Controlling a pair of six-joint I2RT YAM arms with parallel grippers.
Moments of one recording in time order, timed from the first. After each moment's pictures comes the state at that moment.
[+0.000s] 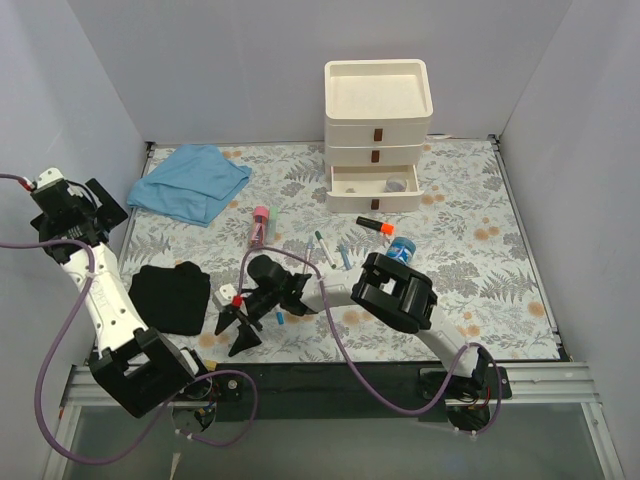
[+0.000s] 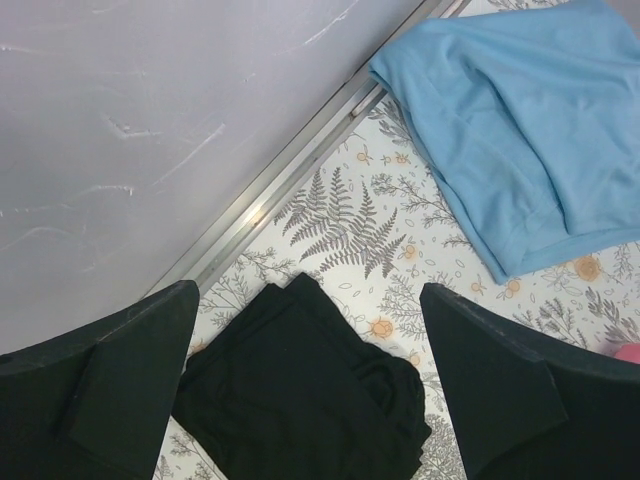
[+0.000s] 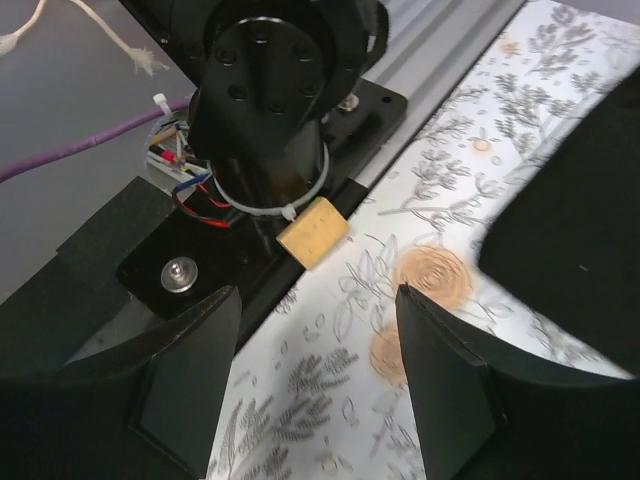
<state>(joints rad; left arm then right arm) 0.62 1.19 1.19 -0.58 -0.03 -0.15 1.19 2.24 1.38 0.53 -1.04 -0.23</state>
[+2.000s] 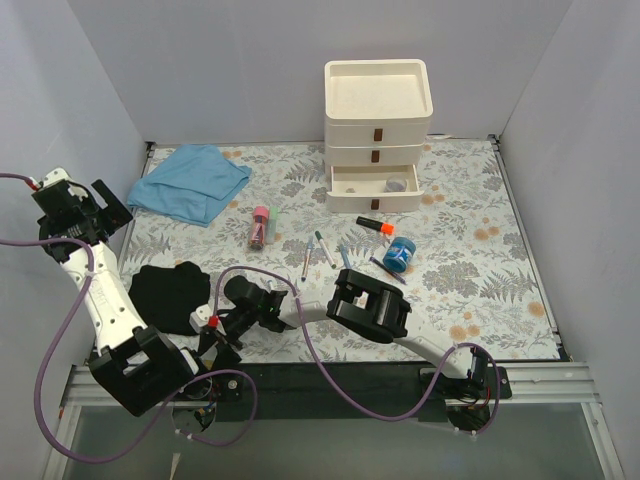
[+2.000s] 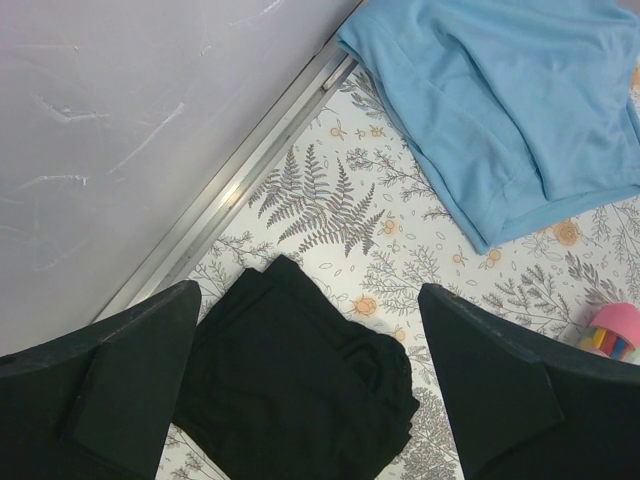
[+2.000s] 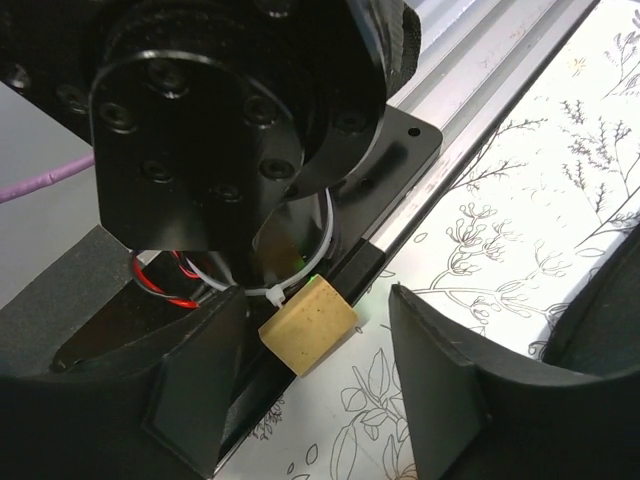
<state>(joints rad) 0.62 1.20 1.21 -0.61 0.05 -0.14 1.31 2.46 1.61 0.55 -1.00 -0.18</state>
